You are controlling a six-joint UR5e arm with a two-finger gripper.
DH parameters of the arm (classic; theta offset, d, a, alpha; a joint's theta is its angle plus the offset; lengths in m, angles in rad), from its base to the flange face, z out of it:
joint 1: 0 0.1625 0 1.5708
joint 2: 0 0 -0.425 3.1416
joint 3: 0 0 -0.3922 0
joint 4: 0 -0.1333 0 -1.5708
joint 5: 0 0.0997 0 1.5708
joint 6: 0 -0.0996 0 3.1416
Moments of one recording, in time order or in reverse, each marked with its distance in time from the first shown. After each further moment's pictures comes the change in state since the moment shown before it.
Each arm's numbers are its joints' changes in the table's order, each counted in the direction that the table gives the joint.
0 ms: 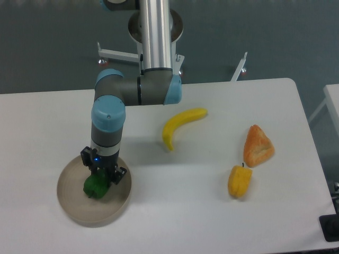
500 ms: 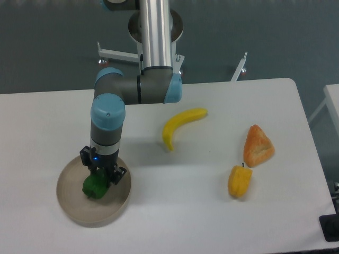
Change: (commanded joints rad) arm 0.023 0.028 -0.057 0.015 0.003 -0.018
